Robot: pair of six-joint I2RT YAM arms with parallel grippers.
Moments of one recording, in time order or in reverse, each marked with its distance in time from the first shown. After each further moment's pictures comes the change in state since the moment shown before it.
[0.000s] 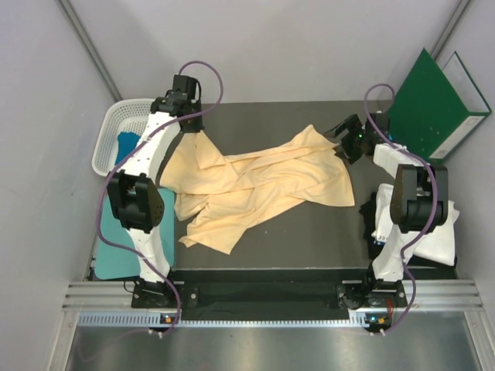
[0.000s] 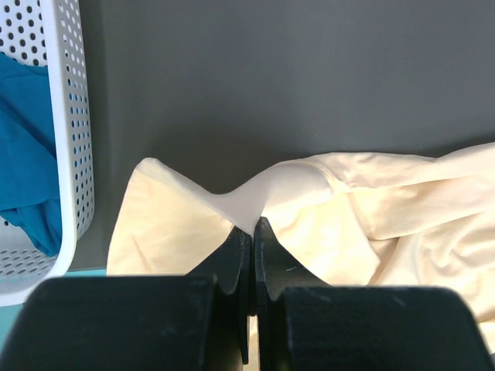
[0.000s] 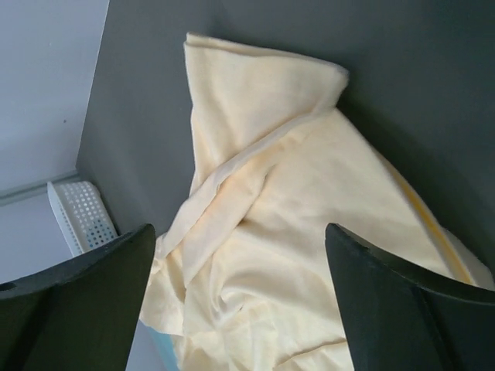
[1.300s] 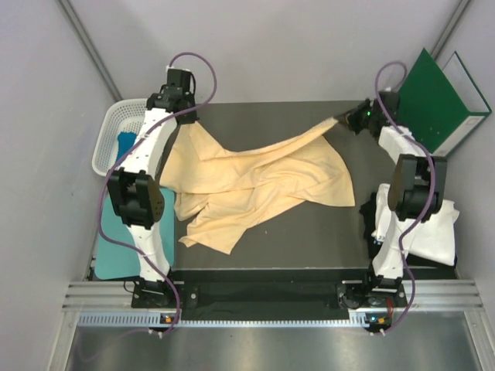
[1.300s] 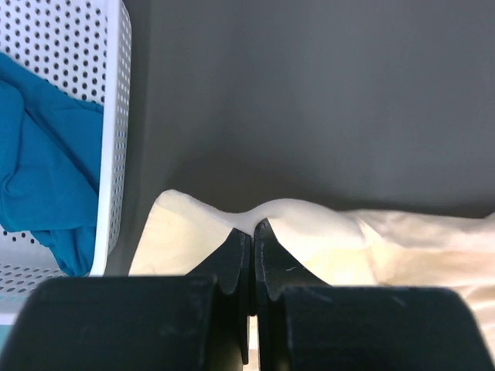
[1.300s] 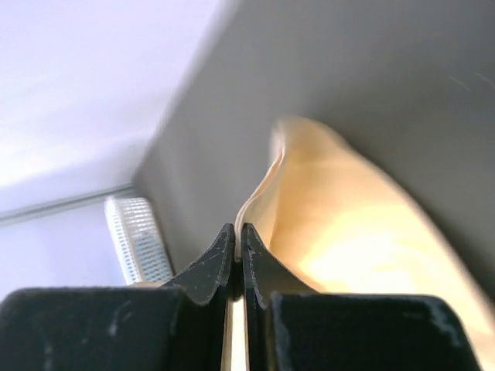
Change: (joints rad) left arm 0.033 0.056 0.070 0.039 -0.062 -0.009; right arm -0.054 0.182 0.221 0.054 -0.076 0.084
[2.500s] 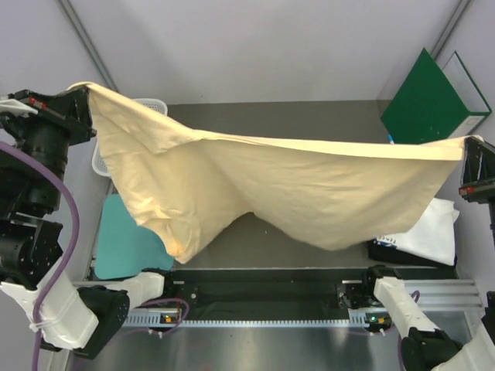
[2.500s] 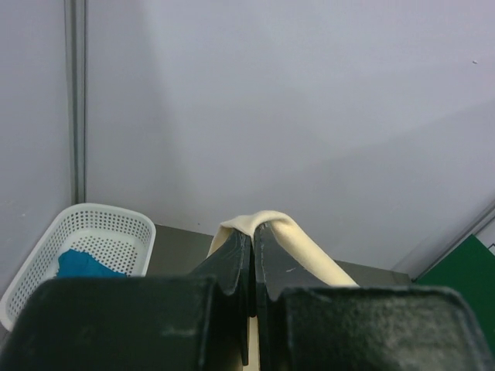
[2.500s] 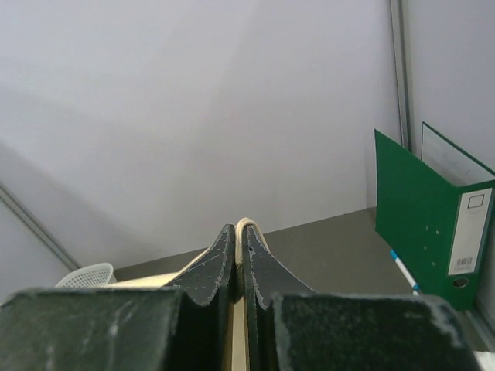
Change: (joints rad) left arm 0.001 -0.850 0.346 -0.144 0.009 -0.100; right arm 0.030 -1.262 0.571 -0.938 0.455 -0.671
